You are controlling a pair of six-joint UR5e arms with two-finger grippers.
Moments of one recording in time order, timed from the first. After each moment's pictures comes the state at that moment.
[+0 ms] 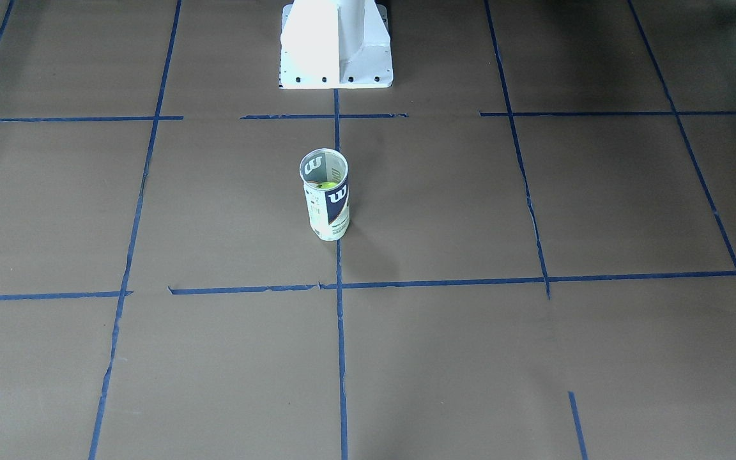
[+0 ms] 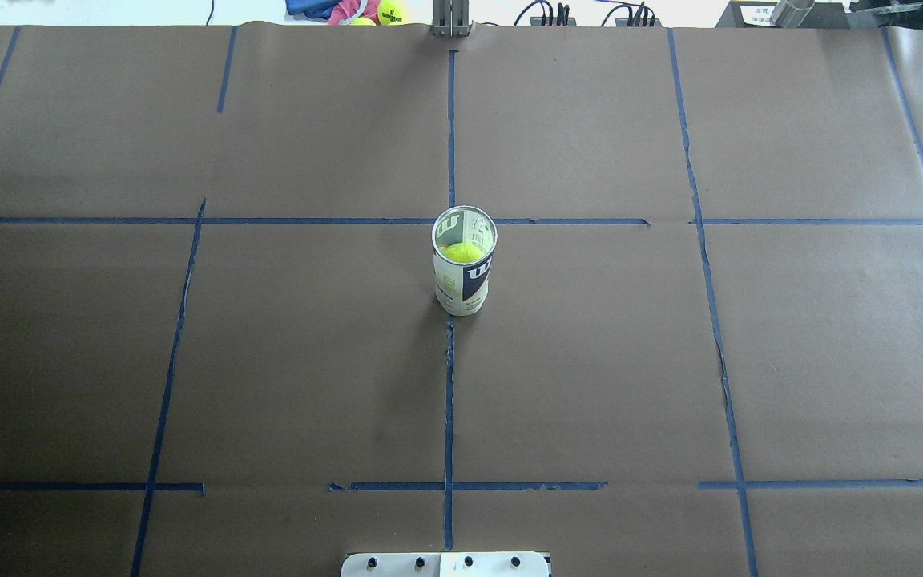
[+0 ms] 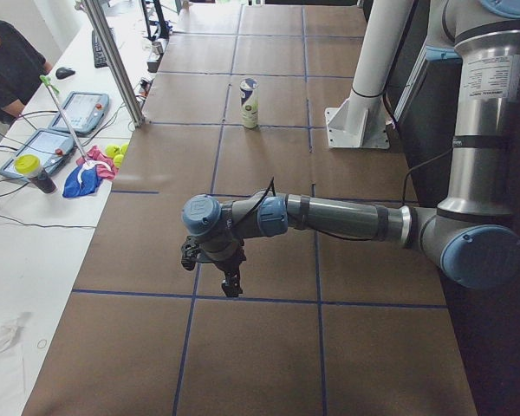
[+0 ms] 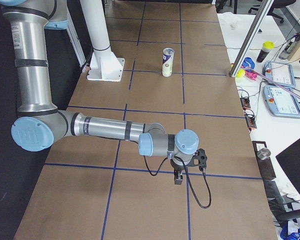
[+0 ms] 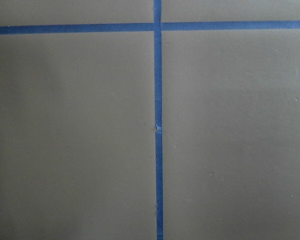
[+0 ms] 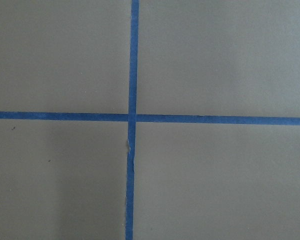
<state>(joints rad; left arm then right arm) -1.49 -1.56 -1.68 -1.30 -2.38 0.10 1.57 -1.52 1.44 -1.48 2.36 -0.01</state>
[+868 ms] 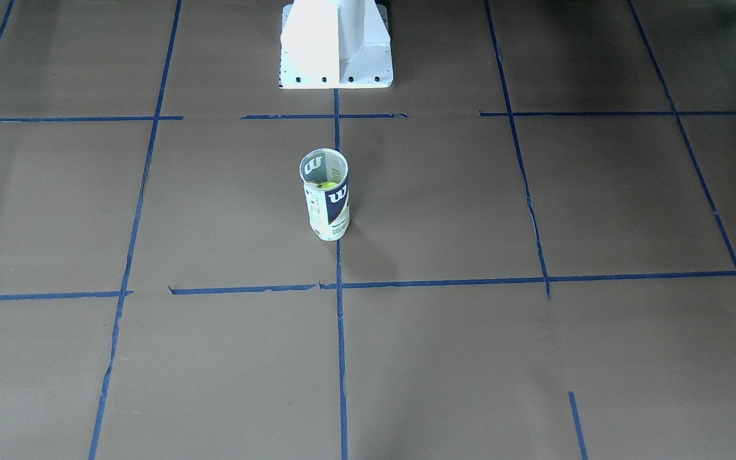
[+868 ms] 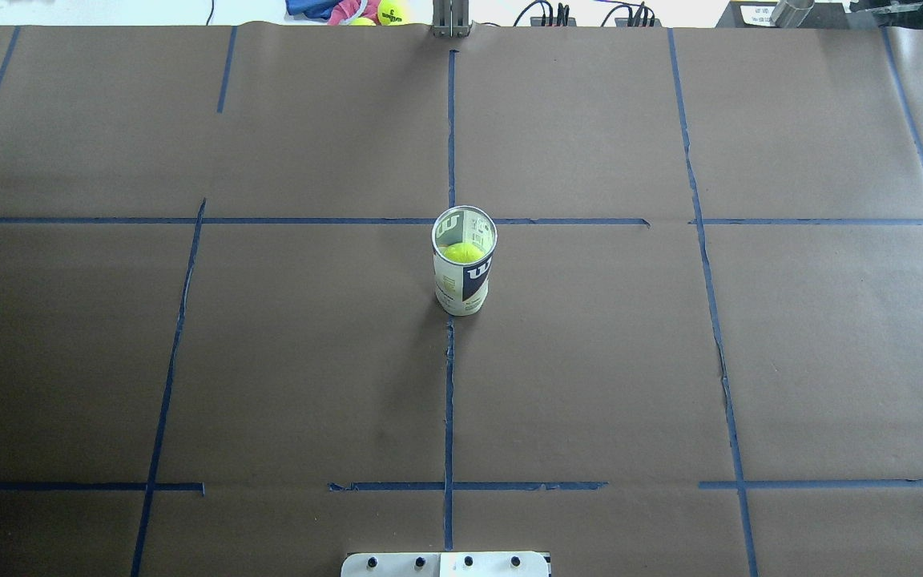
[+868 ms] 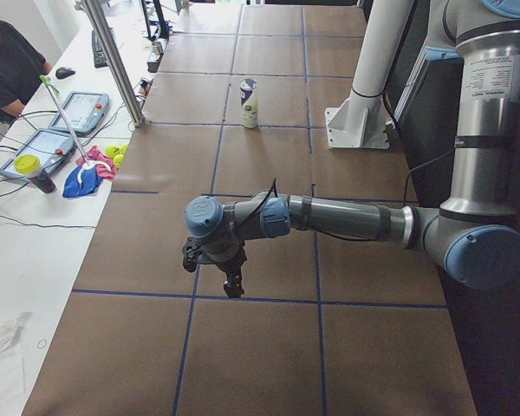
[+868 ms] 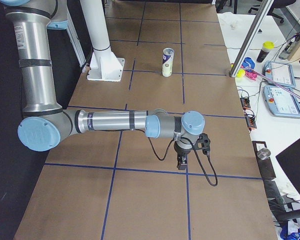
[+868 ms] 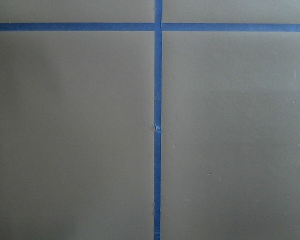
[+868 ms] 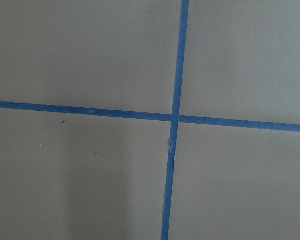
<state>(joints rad) -1.51 -1.56 -1.68 -1.30 -2.39 0.09 1.53 -1.49 1.57 -1.66 2.35 -0.05</state>
